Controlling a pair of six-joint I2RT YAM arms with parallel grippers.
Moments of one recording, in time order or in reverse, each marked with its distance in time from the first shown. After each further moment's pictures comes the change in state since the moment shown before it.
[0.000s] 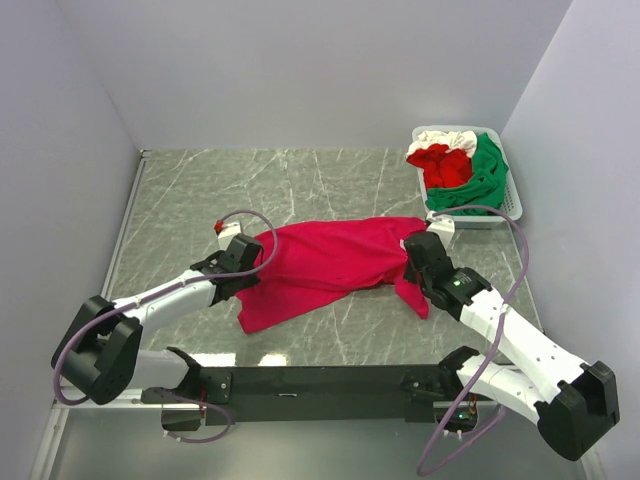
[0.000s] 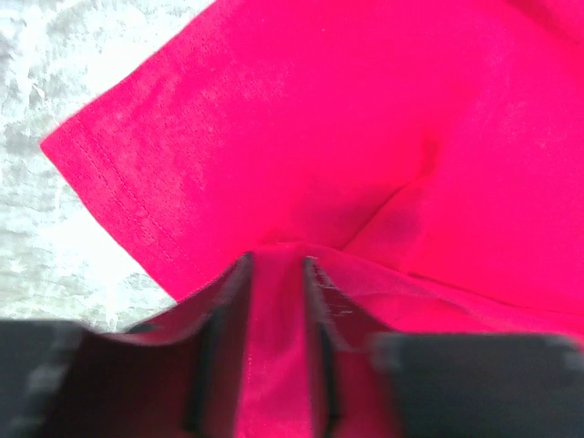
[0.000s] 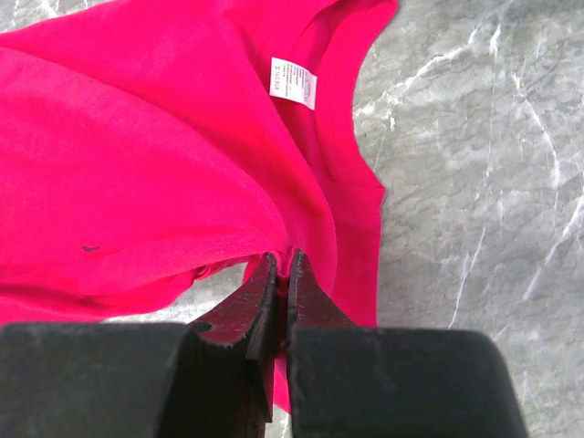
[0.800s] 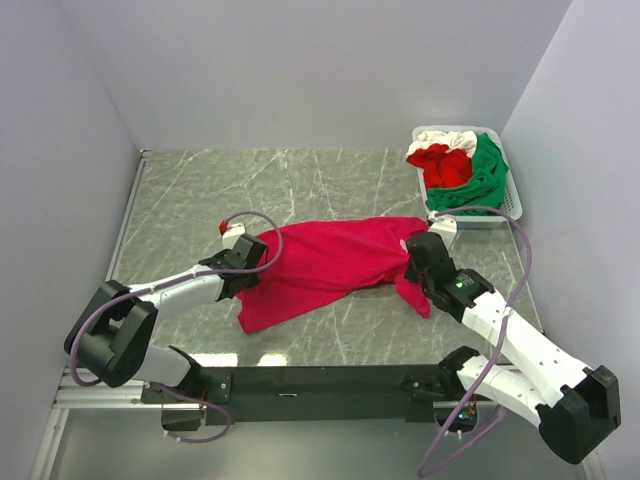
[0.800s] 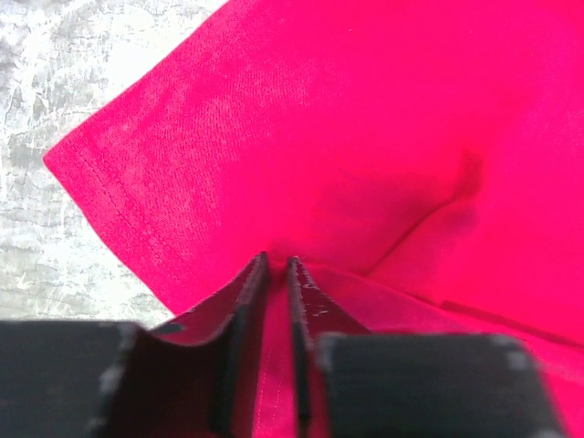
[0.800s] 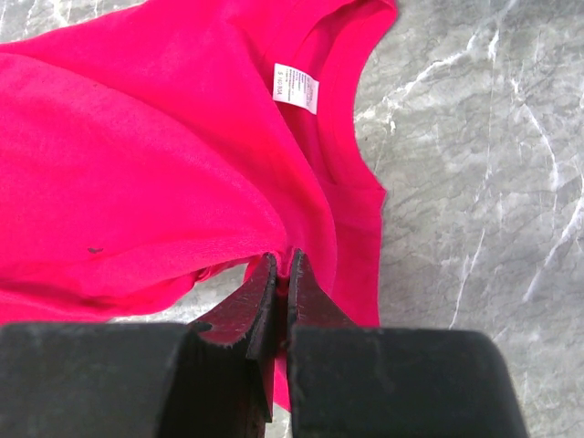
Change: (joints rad) left arm 0.000 0.100 0.016 0.028 -0.043 0.018; right arm 0.000 -0.022 0.000 -0.002 0.000 0.000
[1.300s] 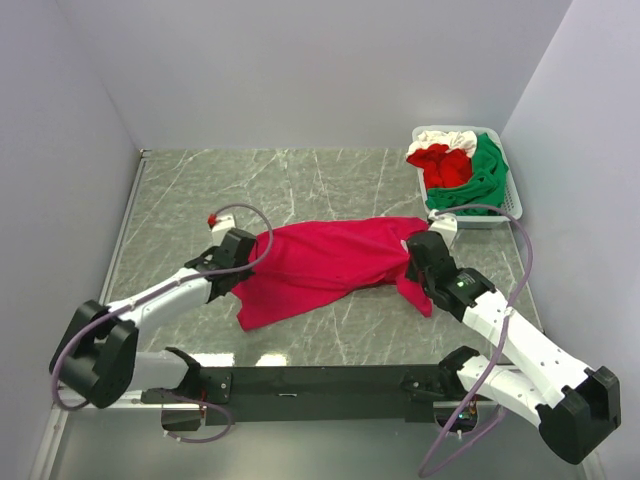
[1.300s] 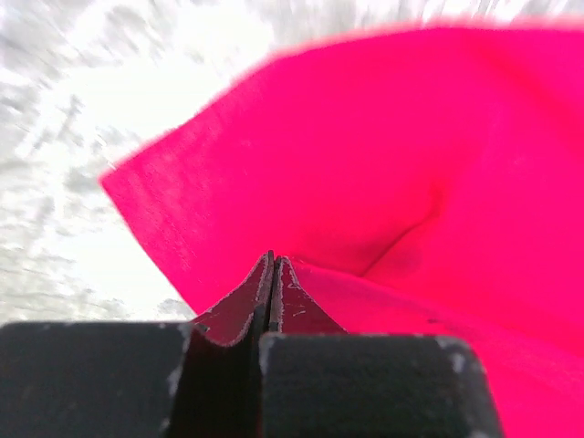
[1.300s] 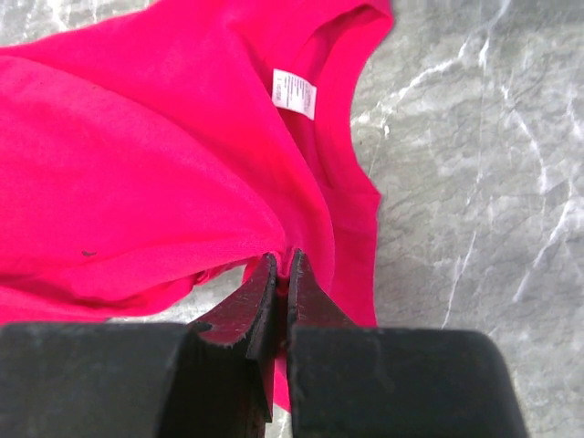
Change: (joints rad) left arm 0.039 -0.108 0.002 -0.018 -0.001 0.023; right arm 0.000 -0.001 0.013 -0.014 0.009 -0.012
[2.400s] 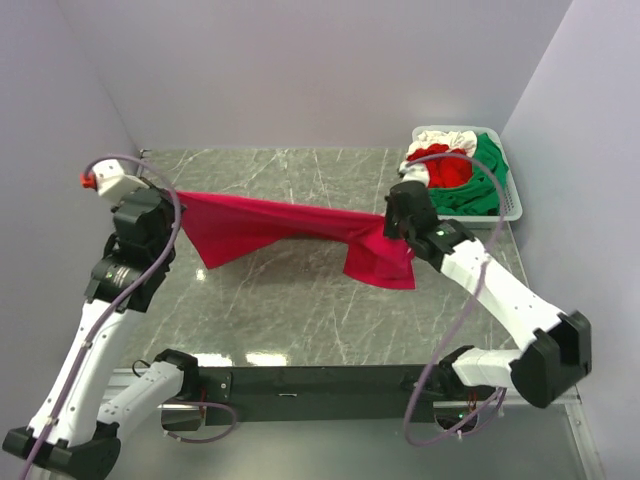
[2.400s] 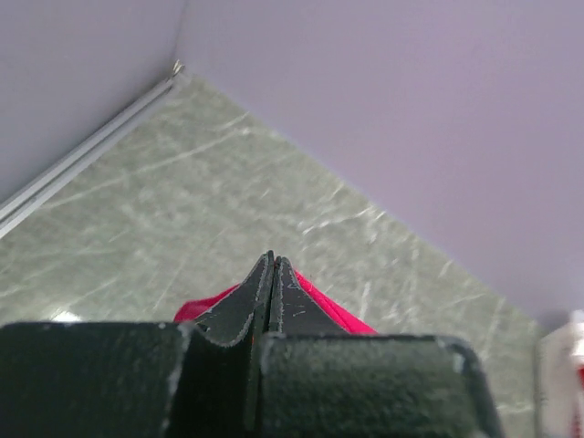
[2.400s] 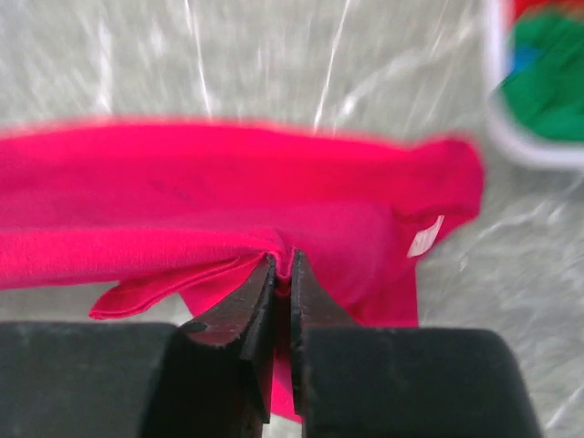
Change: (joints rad) left arm 0.231 -0.435 0.497 -0.189 -0.220 0.108; right arm -0.031 0.307 0.405 0.056 -0.144 -0.167
